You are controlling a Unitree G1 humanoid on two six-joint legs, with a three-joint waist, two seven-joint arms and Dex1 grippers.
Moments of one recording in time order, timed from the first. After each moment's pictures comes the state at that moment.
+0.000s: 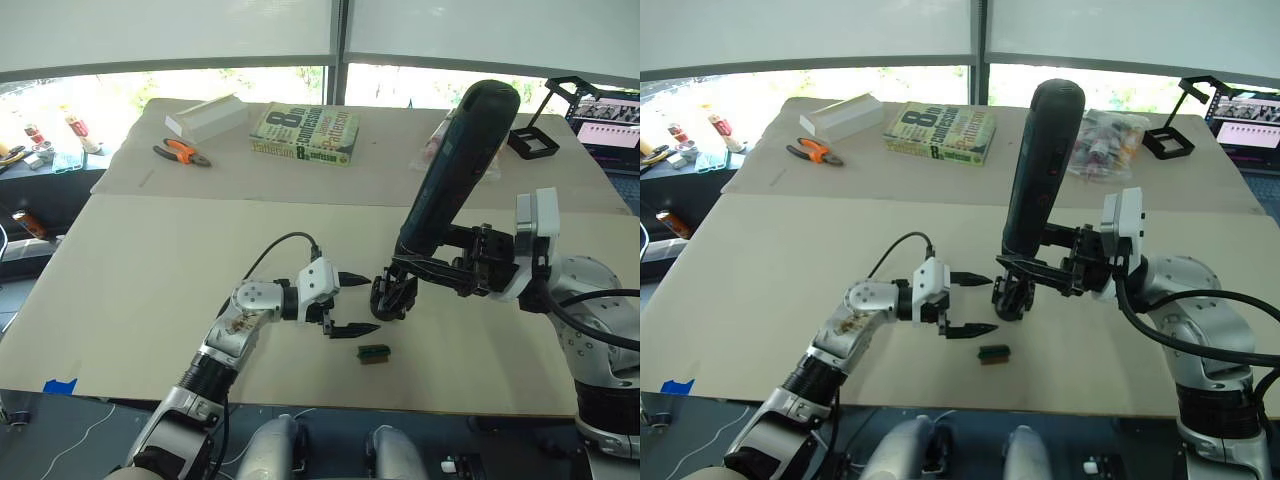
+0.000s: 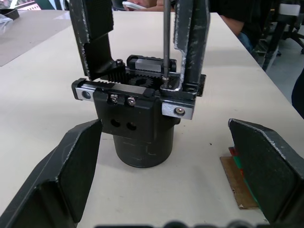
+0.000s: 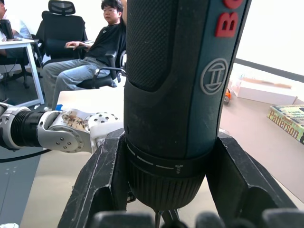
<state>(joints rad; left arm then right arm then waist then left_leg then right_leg) -0.49 0.25 -0.31 0.19 -0.18 0.07 -1.09 -0.33 -0.66 -0.17 -0.36 0.72 0.42 1.04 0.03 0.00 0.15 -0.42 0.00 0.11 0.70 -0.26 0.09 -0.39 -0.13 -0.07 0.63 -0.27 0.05</state>
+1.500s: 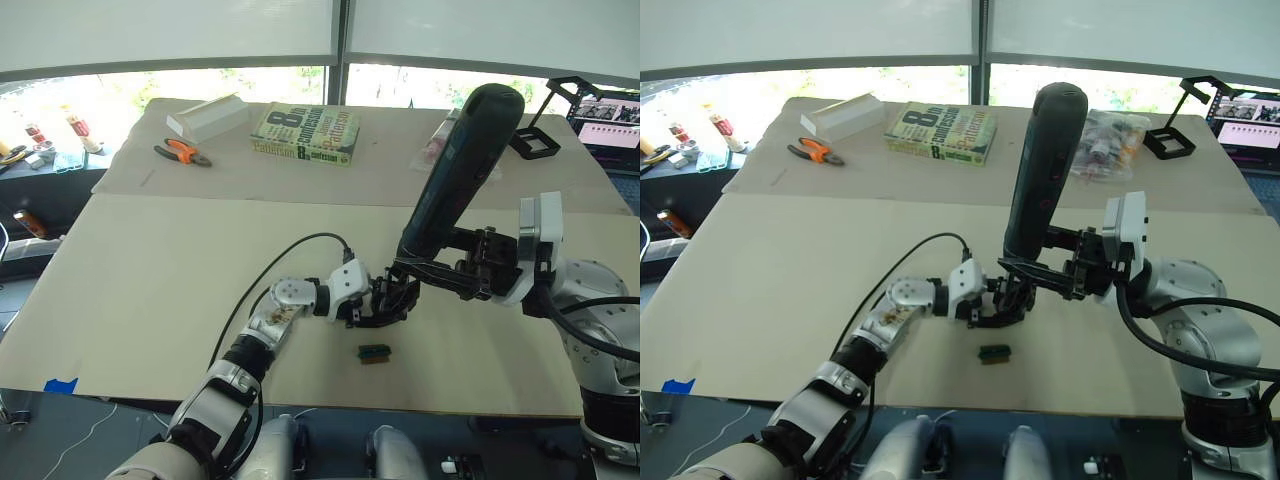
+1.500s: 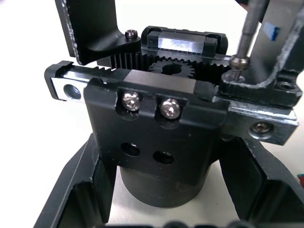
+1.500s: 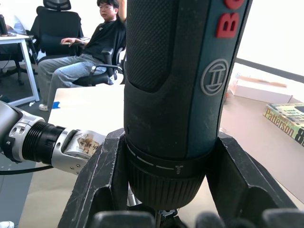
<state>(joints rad) -0.65 0.07 -0.35 0.60 -0.07 -0.13 -1.04 -0.29 -0.68 -0.18 -0.40 0.73 0.42 1.01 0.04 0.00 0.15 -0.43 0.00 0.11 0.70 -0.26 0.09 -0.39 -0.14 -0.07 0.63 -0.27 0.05</state>
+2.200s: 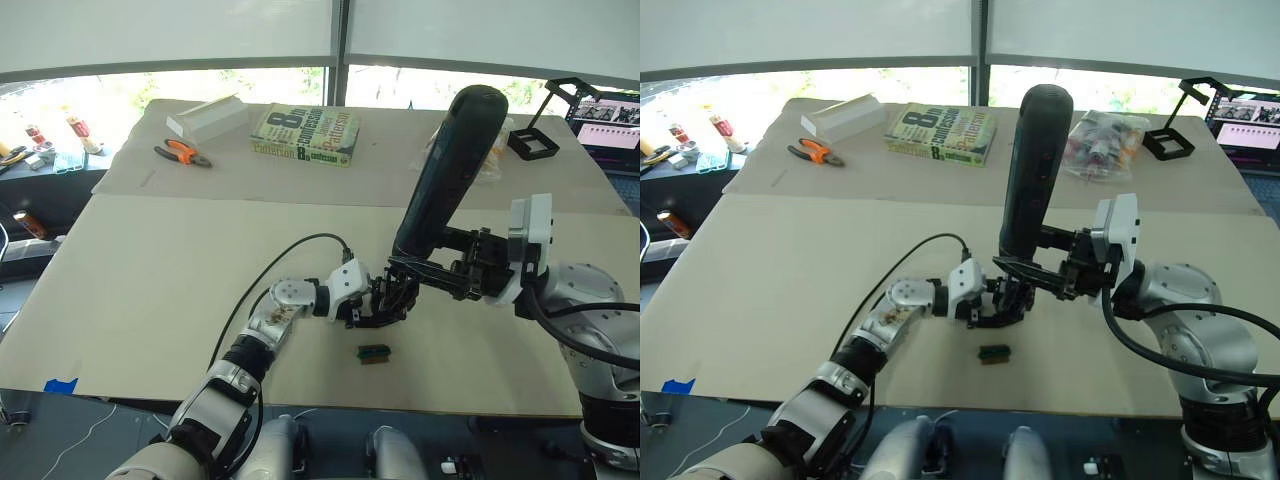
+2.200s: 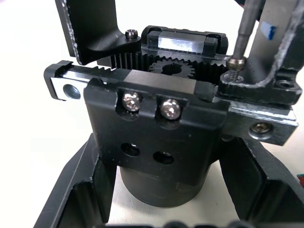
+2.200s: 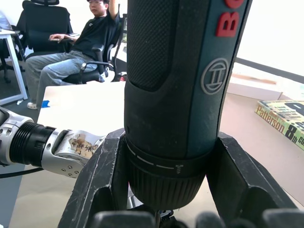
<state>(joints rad) -0.65 0.08 -0.34 0.60 -0.08 -0.11 -1.05 -0.28 -0.69 -0.15 -0.45 0.71 0.44 0.93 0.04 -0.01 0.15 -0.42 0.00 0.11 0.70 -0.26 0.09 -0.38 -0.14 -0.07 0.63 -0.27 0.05</state>
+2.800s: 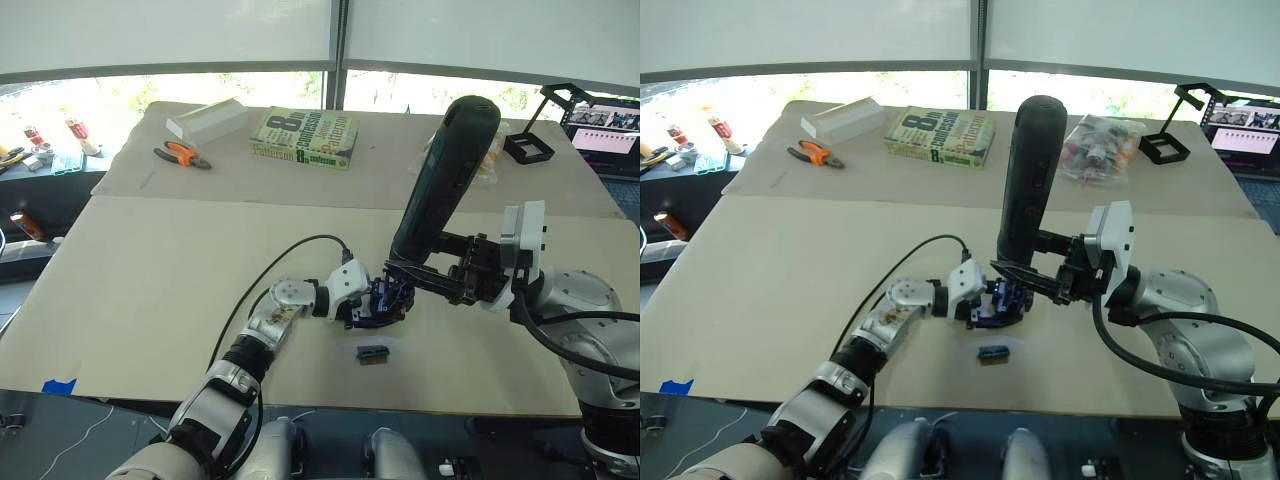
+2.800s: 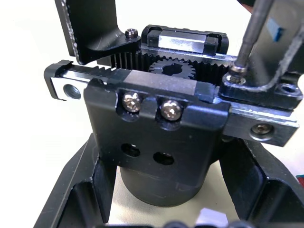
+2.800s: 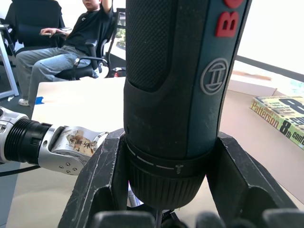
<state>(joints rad) -0.65 0.08 -0.34 0.60 -0.07 -0.09 -1.05 -0.23 -0.69 -0.13 -0.47 0.70 0.43 0.89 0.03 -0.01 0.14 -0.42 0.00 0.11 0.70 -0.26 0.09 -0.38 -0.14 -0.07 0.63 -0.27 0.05</state>
